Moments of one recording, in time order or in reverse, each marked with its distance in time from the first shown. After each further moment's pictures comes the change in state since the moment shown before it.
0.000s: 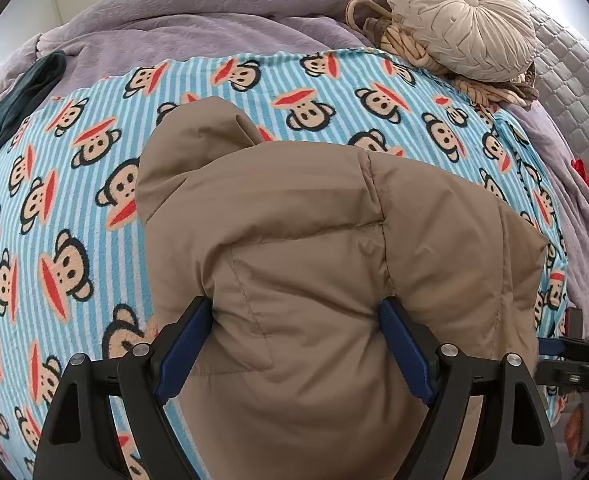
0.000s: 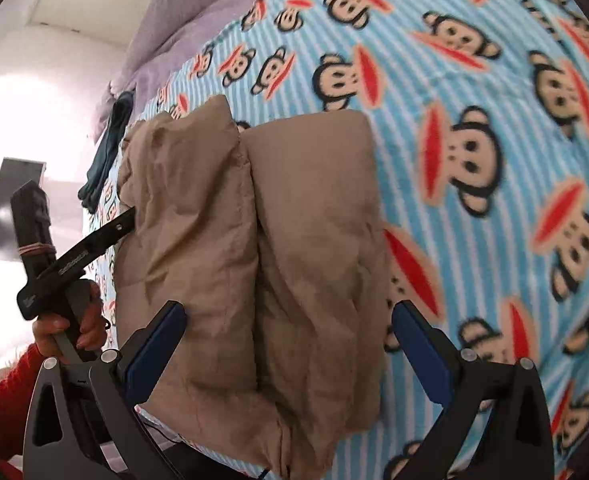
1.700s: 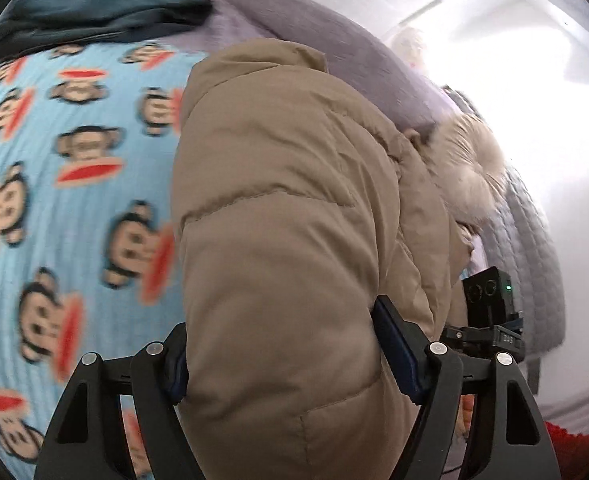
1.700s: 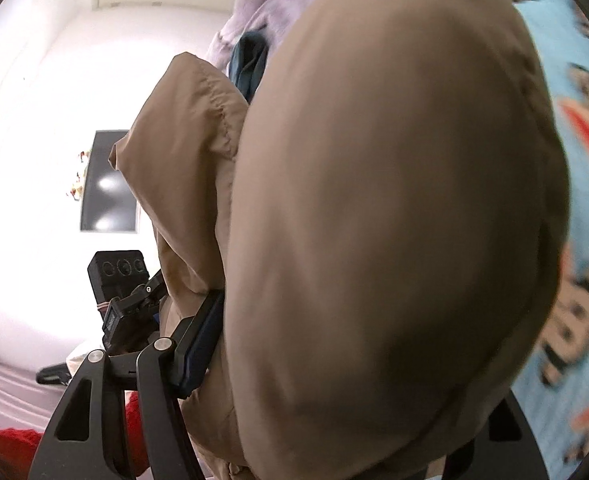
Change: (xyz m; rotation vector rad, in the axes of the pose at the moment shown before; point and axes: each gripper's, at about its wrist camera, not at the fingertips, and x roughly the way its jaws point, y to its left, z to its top) left arm -0.091 0.323 -0.042 -0.389 -0.144 -0.393; right arm 0.202 0.247 0.056 -0.081 0.136 0.459
